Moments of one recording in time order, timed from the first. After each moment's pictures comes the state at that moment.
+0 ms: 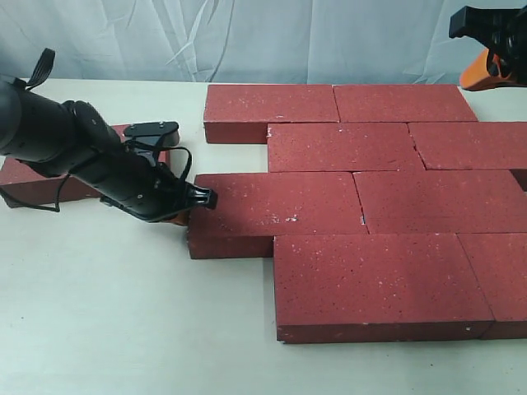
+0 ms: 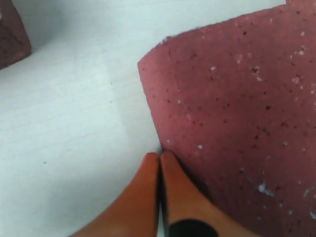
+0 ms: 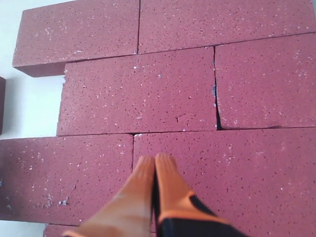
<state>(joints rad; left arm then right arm) -0.39 1.93 -0.99 -0.78 0.39 0.51 0.01 1.44 -1.18 0.39 0.82 -0.12</state>
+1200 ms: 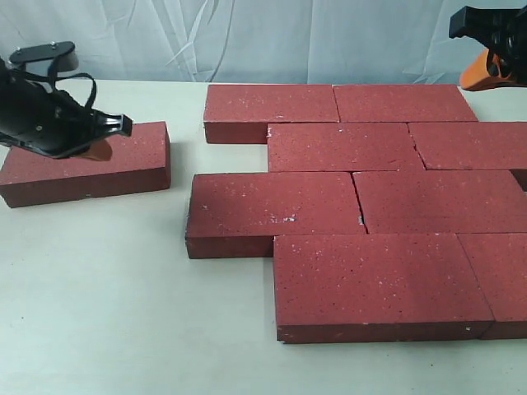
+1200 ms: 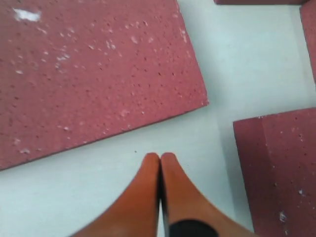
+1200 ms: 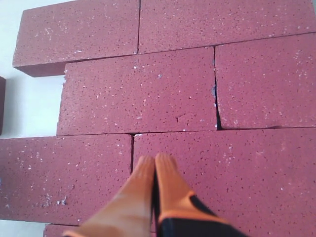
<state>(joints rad) -0.13 1.67 -1.01 -0.47 0.51 0.27 0.01 1.44 -1.18 0.39 0.82 -0.12</state>
